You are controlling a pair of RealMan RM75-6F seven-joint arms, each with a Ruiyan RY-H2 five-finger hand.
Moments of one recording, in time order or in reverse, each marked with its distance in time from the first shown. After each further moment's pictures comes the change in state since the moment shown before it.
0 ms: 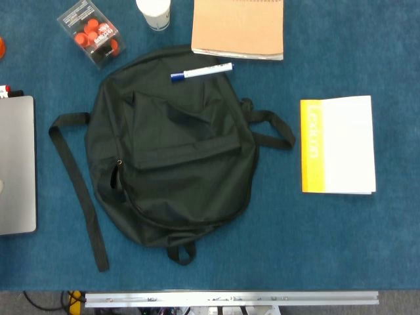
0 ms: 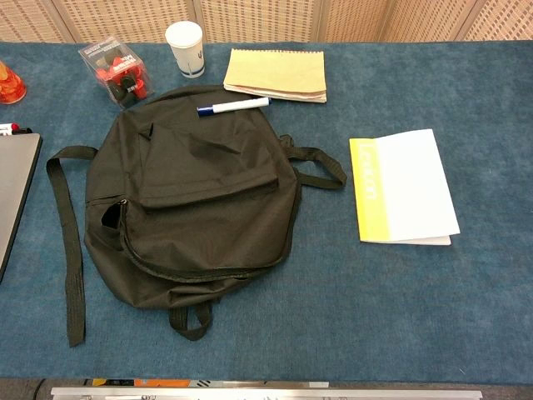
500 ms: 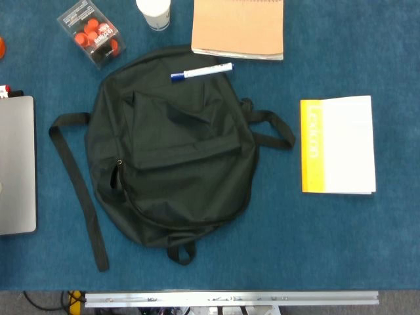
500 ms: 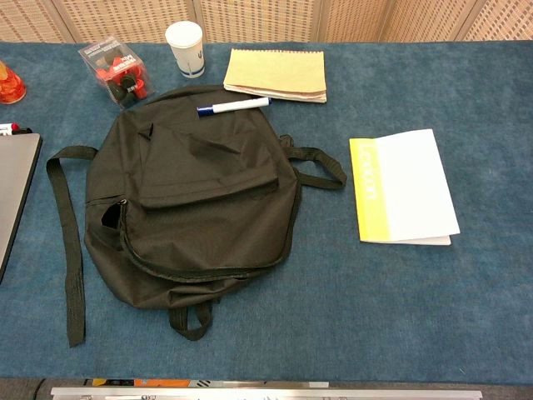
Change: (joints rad) left arm 0.005 -0.001 0.005 0.008 0.003 0.002 -0.014; right arm 0.038 0.021 0.005 -0.027 0.012 -0.071 -0.016
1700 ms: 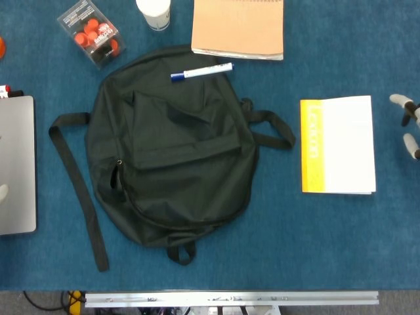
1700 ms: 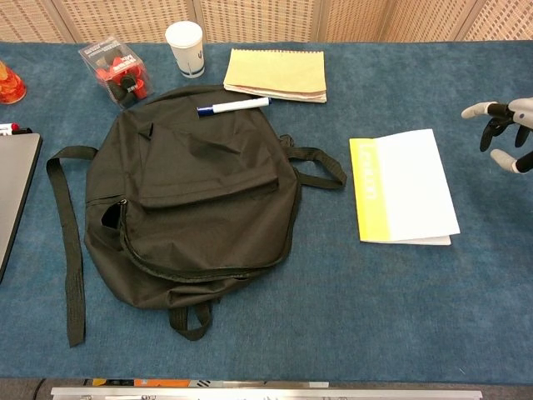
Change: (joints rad) left arm -0.010 -0.005 0.008 -0.012 -0.004 -0.033 0.022; right arm 0.367 -0.130 0.008 0.112 0.436 -0.577 -0.217
